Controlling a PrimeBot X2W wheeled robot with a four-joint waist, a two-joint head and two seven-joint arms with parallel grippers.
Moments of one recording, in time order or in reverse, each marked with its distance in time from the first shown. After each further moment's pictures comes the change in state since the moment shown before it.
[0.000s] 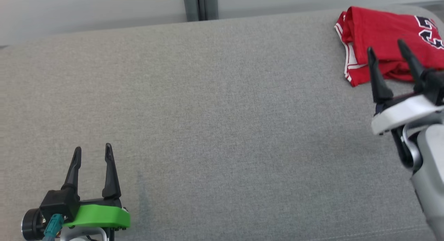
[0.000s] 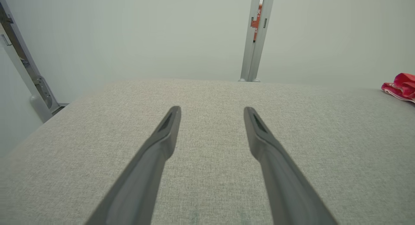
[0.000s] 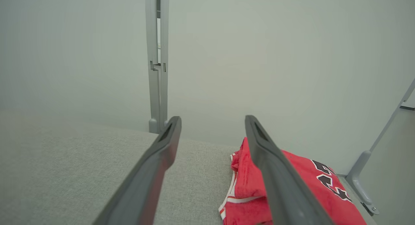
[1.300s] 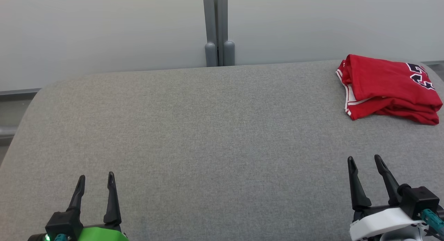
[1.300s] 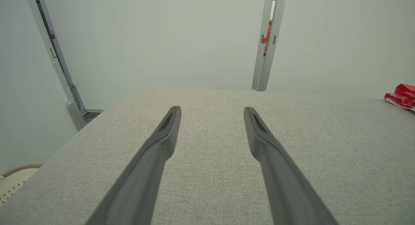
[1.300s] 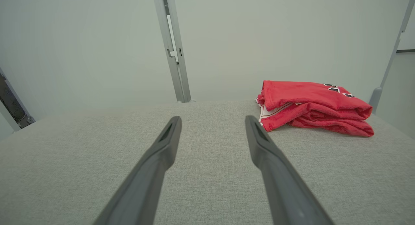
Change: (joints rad) left arm 0.090 0.000 0.027 0.056 0.027 -0.036 0.000; right arm 0.597 0.278 -0.171 -0.280 -0.093 0.000 0.000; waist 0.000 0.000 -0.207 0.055
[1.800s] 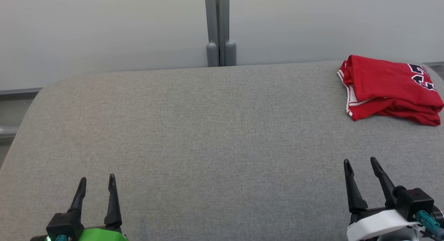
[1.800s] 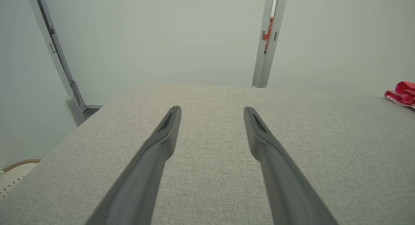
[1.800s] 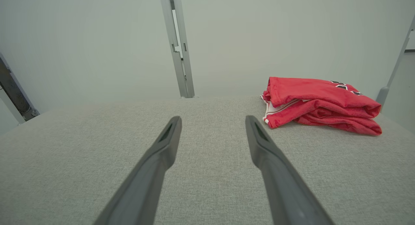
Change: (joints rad) left arm 0.000 0.000 -0.001 0.017 -0.005 -0.005 0.000; right arm 0.005 0.003 0.016 0.009 -0.015 0.000 0.000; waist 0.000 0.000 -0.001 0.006
